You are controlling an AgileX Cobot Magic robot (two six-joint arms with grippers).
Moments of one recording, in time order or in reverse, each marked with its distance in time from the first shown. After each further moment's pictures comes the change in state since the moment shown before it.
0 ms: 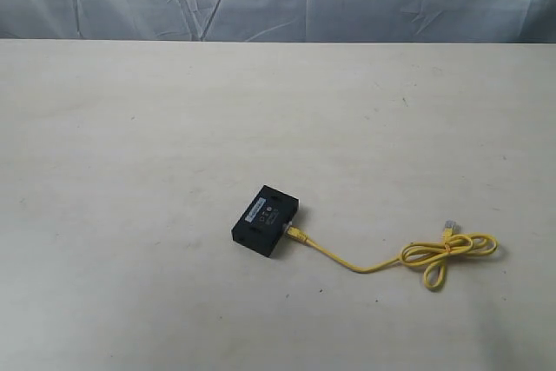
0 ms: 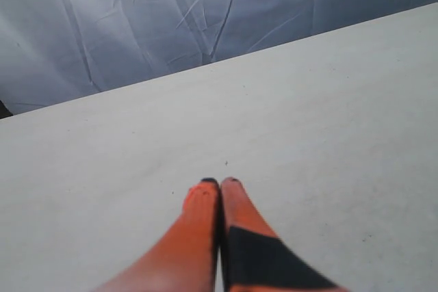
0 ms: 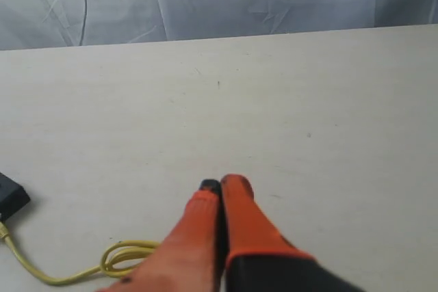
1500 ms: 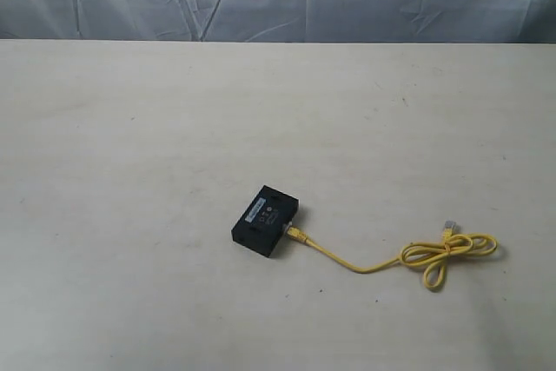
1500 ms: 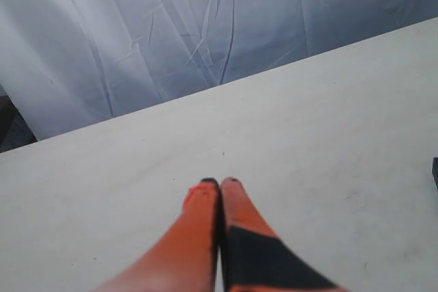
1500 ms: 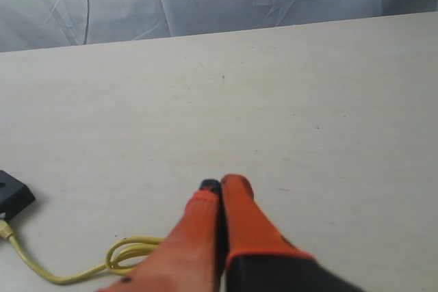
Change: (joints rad) left arm 0.000 -0.733 0.458 0.036 0.025 -0.015; right arm 0.000 0.000 0.047 0.034 -0.051 0.000
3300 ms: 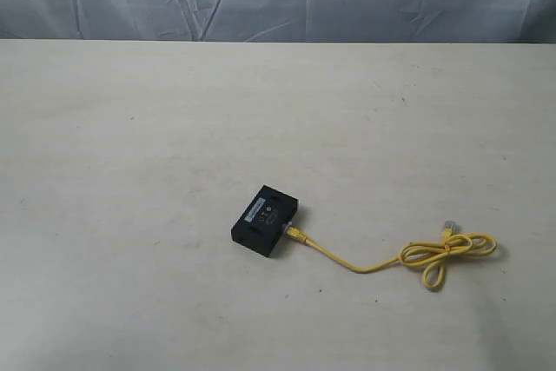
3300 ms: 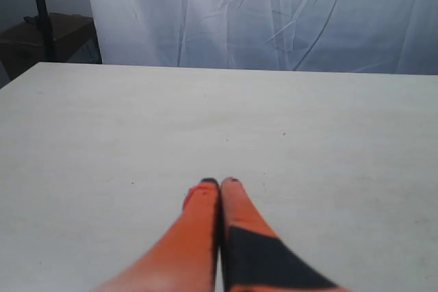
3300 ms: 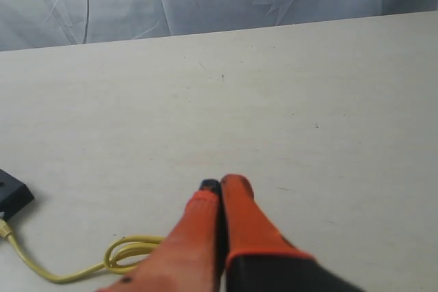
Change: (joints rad) left arm 0.000 -0.096 0.203 0.522 -0.181 -0.760; right arm 0.000 0.000 0.002 0.000 0.000 0.000
